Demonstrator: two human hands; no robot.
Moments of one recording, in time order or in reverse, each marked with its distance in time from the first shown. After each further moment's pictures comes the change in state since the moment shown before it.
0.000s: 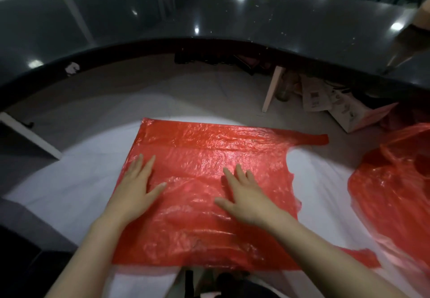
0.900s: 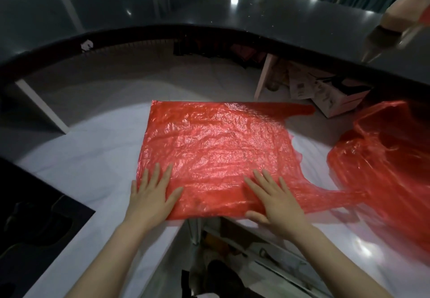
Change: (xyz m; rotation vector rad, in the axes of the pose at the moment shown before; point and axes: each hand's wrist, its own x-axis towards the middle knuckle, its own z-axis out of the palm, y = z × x) left_hand -0.086 0.025 0.046 0.128 -0.101 -0.021; right_hand -0.105 0.055 0.041 -0.355 0.152 -0.072
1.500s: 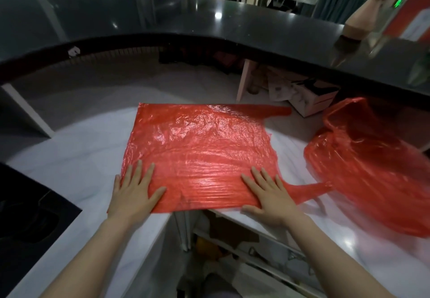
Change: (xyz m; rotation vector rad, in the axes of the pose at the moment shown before) left_hand 0.008 -0.021 0.018 0.119 0.155 0.024; right_hand -0.012 0.034 0.021 0.057 0.019 0.076
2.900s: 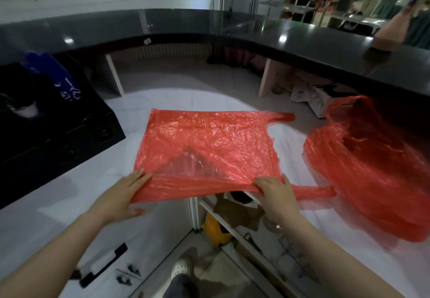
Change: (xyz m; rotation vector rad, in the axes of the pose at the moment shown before) left_hand -0.218 0.011 0.005 -0.031 -0.043 0.059; right_hand -0.102 0.031 0.013 0.038 0.301 -0.218
